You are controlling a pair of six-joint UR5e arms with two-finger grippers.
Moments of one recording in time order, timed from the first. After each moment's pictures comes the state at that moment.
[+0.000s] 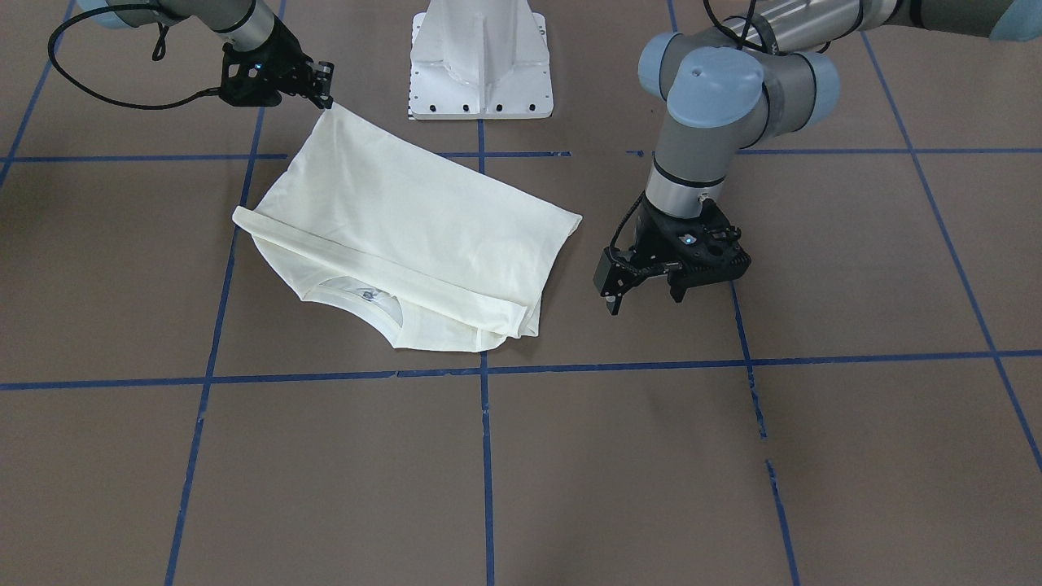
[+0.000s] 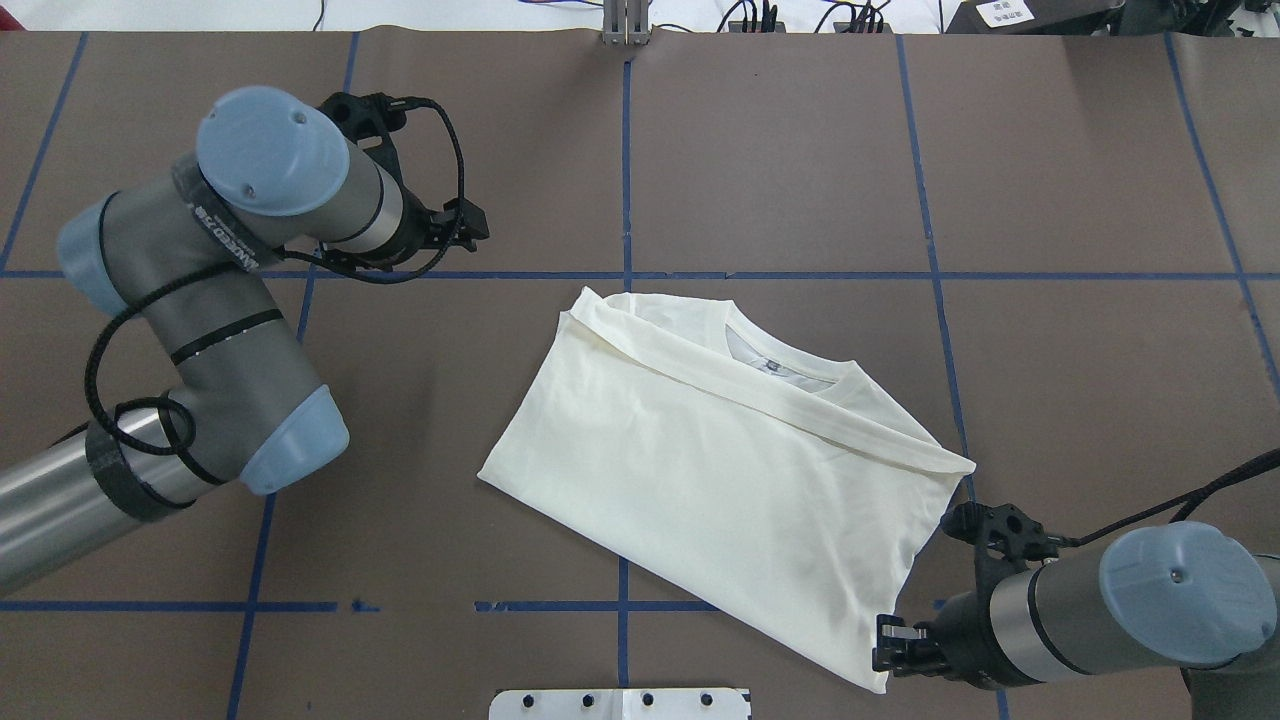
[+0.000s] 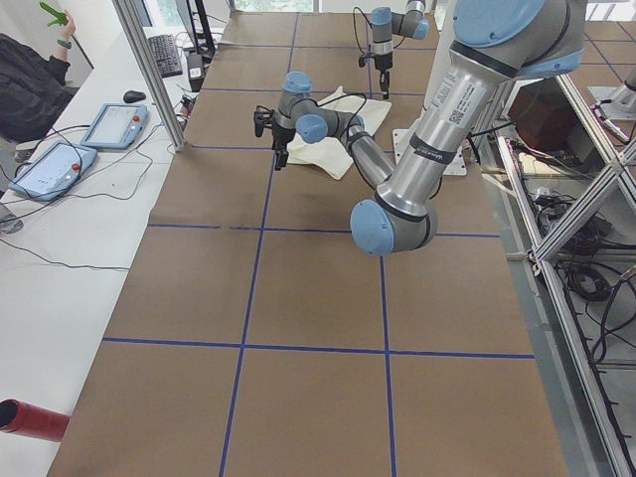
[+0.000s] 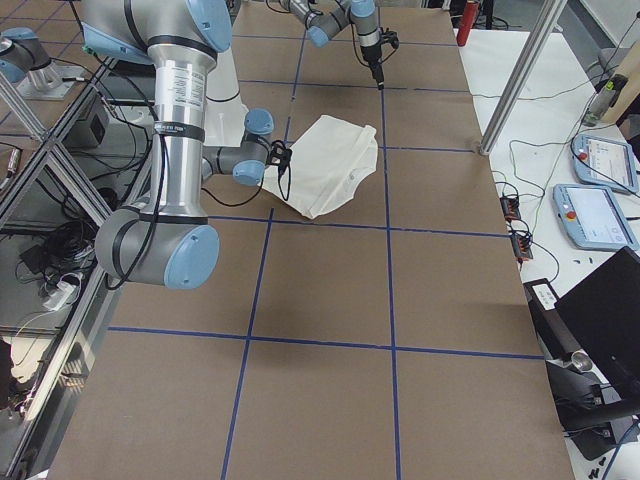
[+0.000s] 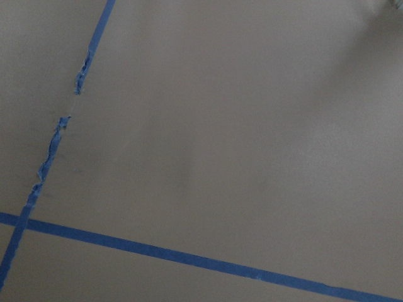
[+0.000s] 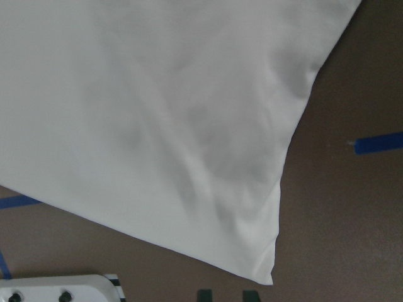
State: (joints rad) left arm -0.69 -2.12 -1.74 -1.72 -1.80 -1.35; right arm 0.21 -1.70 2.17 -0.99 1.90 1.72
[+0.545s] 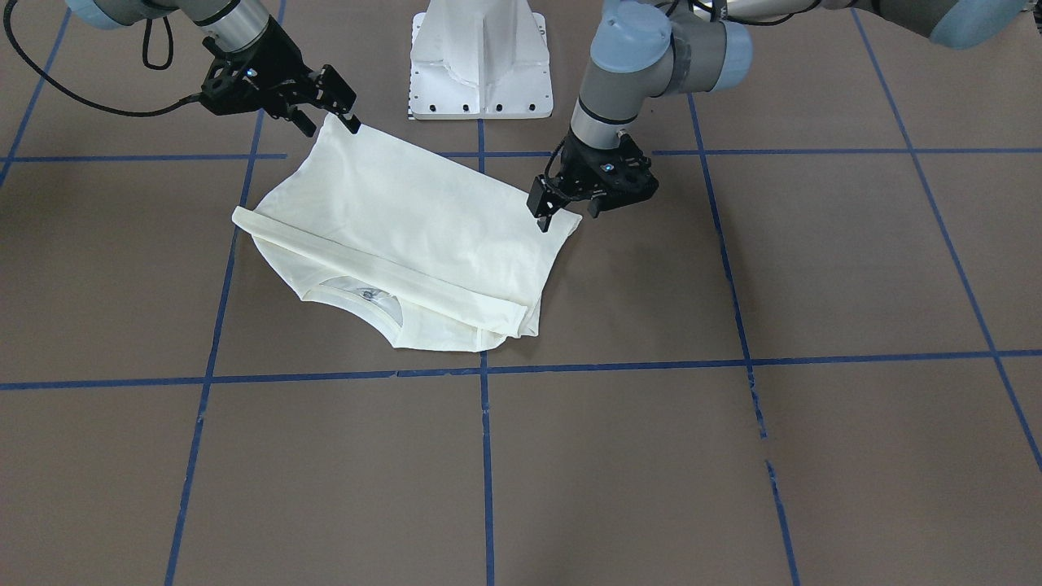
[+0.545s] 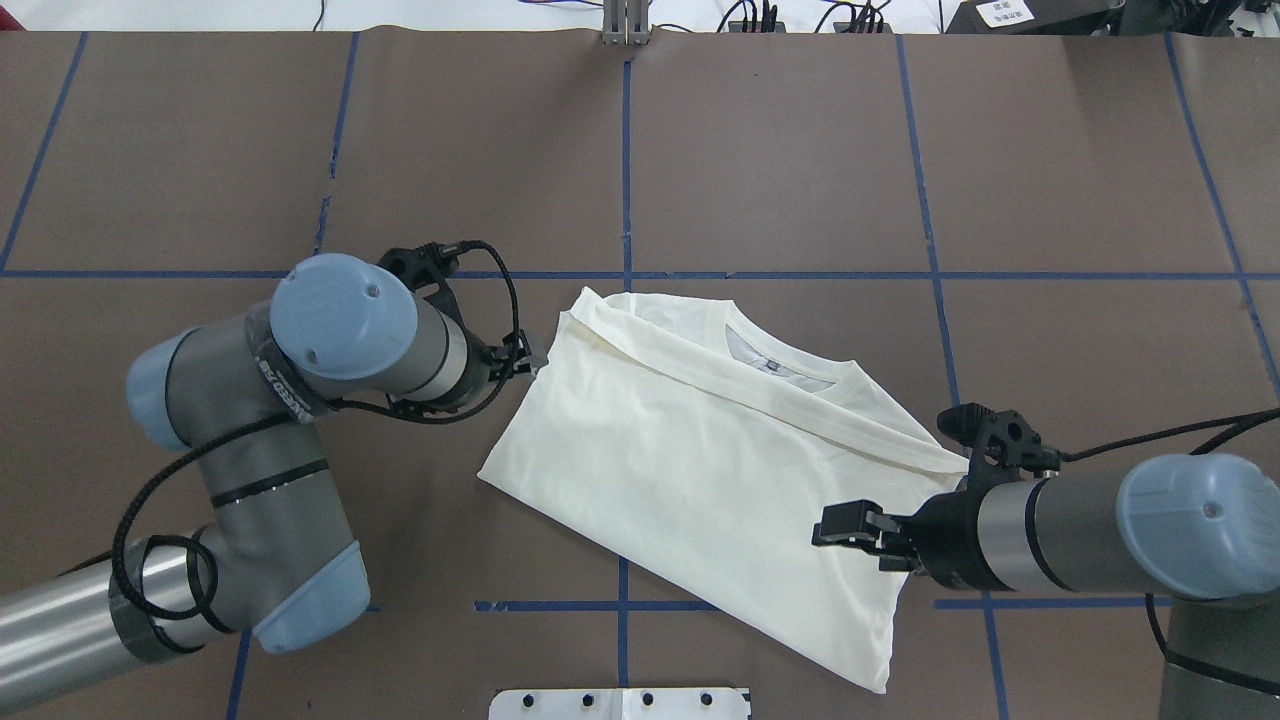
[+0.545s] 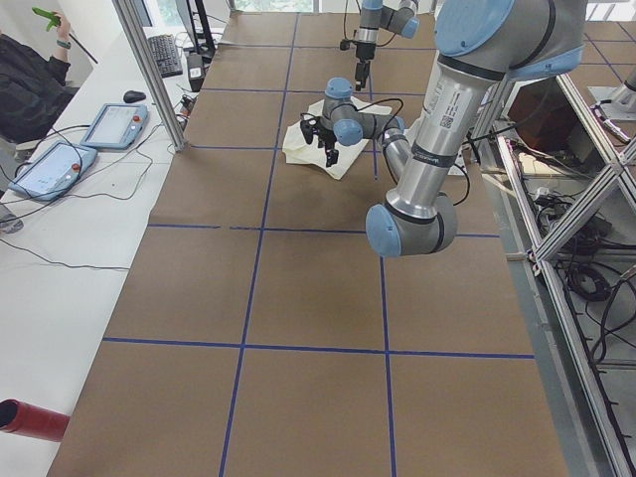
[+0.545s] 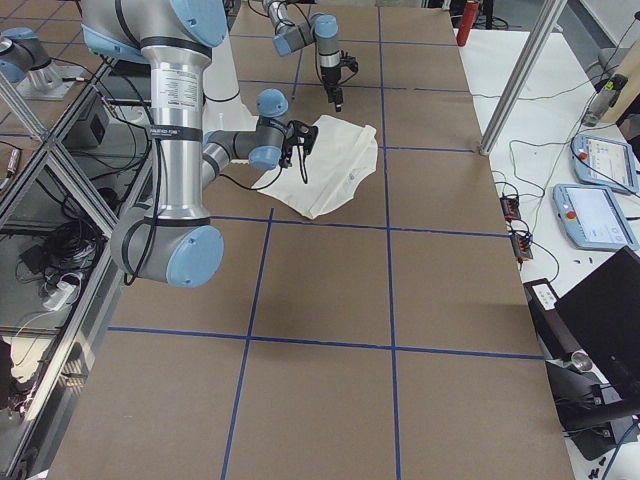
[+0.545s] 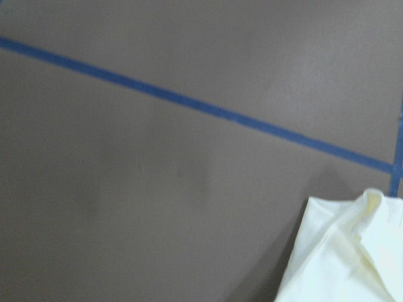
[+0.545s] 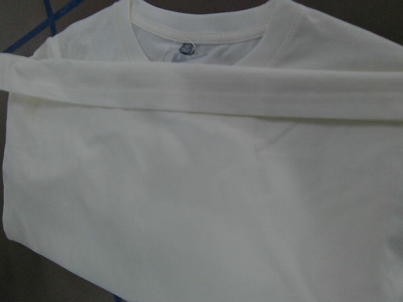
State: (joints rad) left arm -0.44 -2.08 -1.83 -1.73 -1.79 -1.70; right arm 0.39 -1.60 2.18 -0.99 1.79 1.72
